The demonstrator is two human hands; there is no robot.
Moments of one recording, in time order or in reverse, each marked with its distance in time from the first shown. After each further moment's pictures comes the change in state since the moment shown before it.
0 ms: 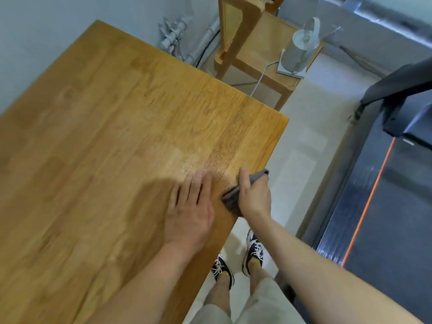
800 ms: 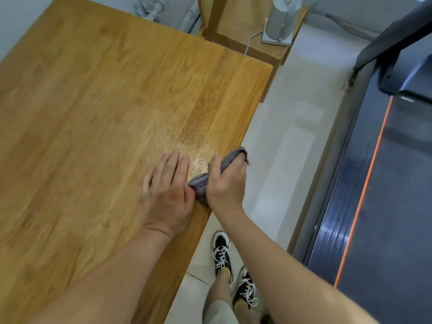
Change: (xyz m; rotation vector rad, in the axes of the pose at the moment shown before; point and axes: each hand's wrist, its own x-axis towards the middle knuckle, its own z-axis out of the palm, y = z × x) left_hand -0.041 -0.012 0.010 -0.002 0.160 0.007; right_hand -0.065 0.052 0.048 0.181 0.147 -0.268
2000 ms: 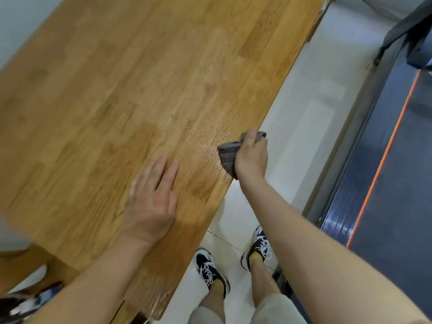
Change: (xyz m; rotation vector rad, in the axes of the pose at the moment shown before) left_hand -0.233 -0.115 -0.035 -0.043 -0.112 -0.033; right_hand -0.154 0.022 0.014 -0.031 -0.057 0.348
